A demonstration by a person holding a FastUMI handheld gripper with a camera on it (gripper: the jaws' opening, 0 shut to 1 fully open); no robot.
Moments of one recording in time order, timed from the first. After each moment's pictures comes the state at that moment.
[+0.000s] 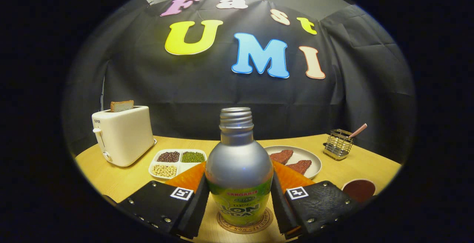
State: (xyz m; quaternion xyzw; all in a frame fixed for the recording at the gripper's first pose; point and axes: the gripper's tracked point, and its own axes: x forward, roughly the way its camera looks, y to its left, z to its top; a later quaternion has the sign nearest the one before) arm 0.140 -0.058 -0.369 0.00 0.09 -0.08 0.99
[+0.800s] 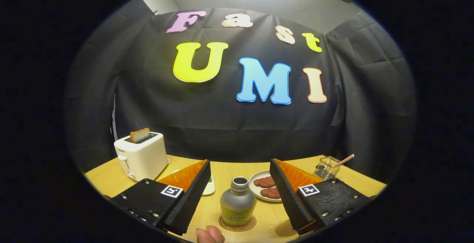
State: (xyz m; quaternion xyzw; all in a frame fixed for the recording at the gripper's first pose) arm 0.087 -0.059 -0.219 -0.02 0.04 -0.03 1.00
